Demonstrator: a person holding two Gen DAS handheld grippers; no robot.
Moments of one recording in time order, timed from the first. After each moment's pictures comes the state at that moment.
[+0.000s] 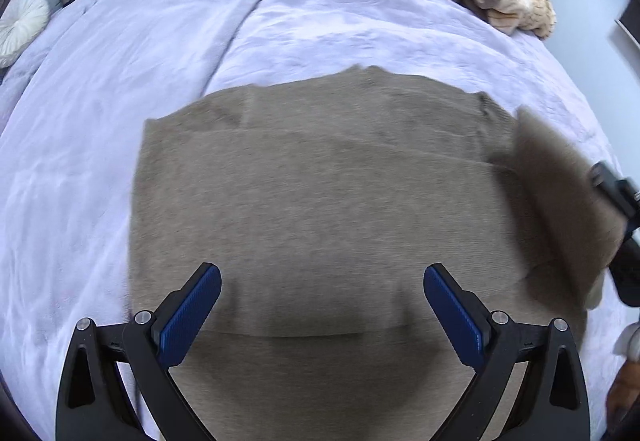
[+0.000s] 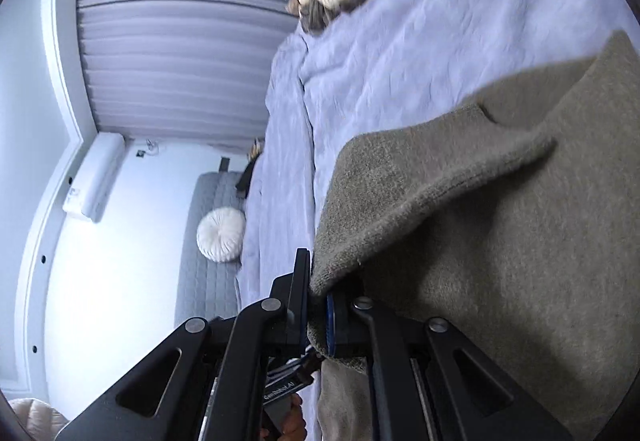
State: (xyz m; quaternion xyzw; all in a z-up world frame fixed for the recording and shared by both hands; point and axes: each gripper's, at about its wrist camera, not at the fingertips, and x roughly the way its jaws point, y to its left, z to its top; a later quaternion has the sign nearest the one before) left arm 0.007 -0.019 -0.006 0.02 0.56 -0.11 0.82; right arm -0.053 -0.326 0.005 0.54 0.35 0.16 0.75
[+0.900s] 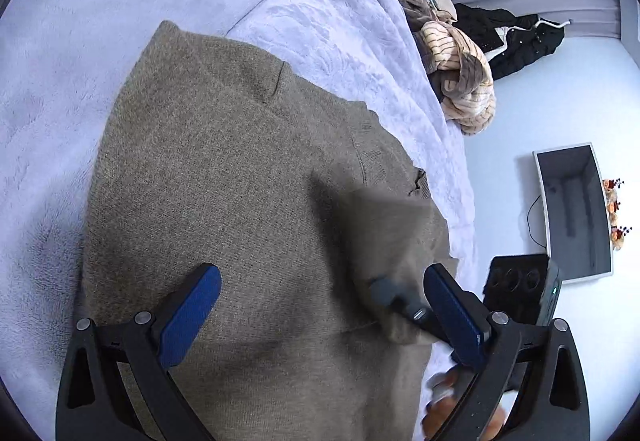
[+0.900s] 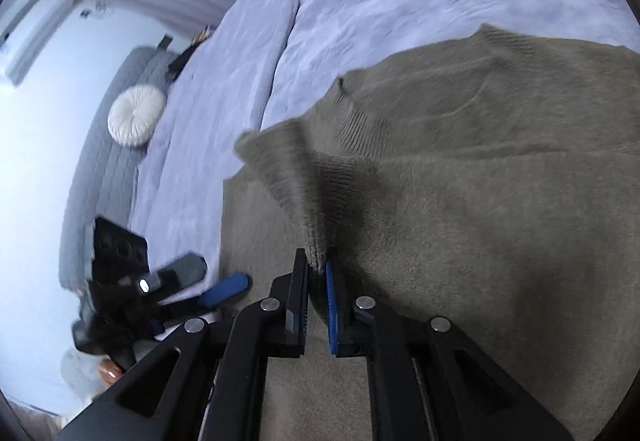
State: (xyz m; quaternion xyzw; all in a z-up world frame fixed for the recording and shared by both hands) left arm 0.034 0.106 -0.031 -0.31 0.58 -0.26 0.70; right arm 0.005 -0.178 -0.013 0.30 0.52 0.16 0.79
